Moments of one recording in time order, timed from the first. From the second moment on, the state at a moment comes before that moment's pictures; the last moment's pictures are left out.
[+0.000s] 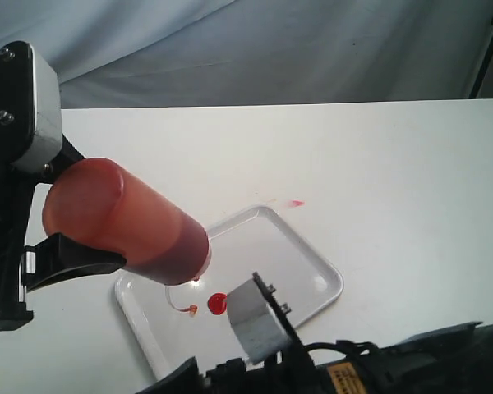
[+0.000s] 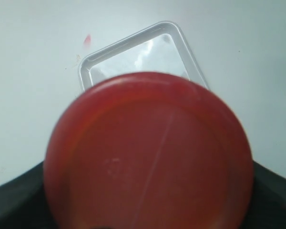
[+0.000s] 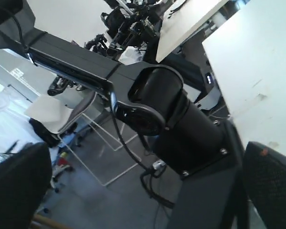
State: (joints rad) left arm -0.43 1.12 -0.89 -0.50 0.85 1.16; right arm 0.93 1.65 -0.47 -0.91 -1.19 1.15
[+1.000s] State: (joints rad) left arm -0.43 1.12 -0.89 -0.53 0.84 1.16; right arm 0.84 1.52 -0.47 -0.30 -0.75 -0.04
